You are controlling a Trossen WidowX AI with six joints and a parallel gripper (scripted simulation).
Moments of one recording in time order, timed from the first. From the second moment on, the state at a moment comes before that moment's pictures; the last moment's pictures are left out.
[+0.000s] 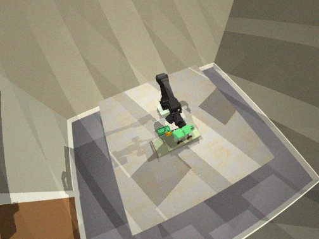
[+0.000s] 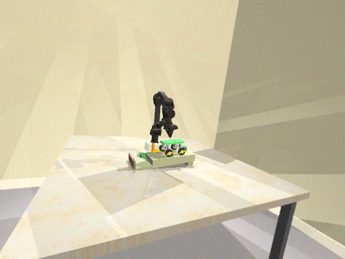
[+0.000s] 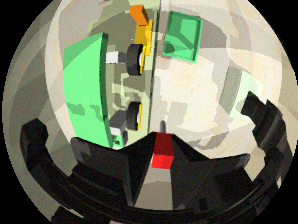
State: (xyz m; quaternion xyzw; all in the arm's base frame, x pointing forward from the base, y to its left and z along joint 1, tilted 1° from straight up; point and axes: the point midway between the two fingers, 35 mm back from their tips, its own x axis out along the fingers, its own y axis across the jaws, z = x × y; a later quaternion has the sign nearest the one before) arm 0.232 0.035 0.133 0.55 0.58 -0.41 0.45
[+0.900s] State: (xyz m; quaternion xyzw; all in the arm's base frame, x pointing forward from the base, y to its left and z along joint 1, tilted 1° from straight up) arm 0.236 -0.066 0.117 0.55 0.58 -0.41 0.45
